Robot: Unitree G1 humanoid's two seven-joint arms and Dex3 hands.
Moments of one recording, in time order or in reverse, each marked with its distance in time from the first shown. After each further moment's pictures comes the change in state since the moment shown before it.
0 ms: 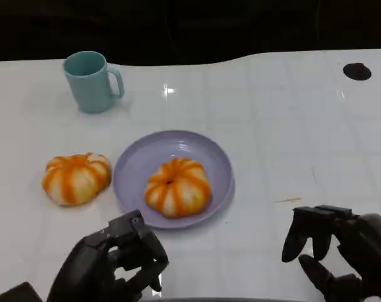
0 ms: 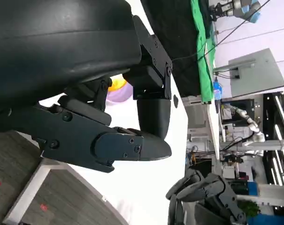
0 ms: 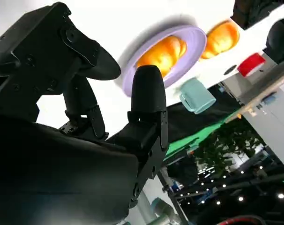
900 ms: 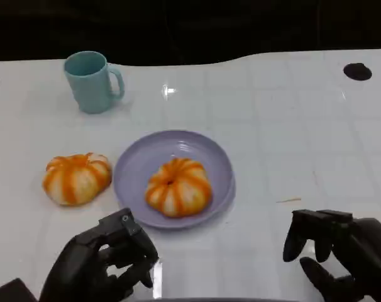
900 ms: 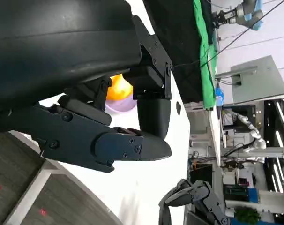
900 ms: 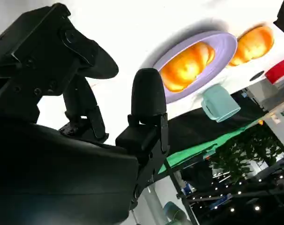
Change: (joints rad) left arm -0.032 0.012 0.025 0.081 -0.028 -0.038 -0.010; right arm -0.043 0.009 0.023 0.127 -0.098 -0.004 -0.087
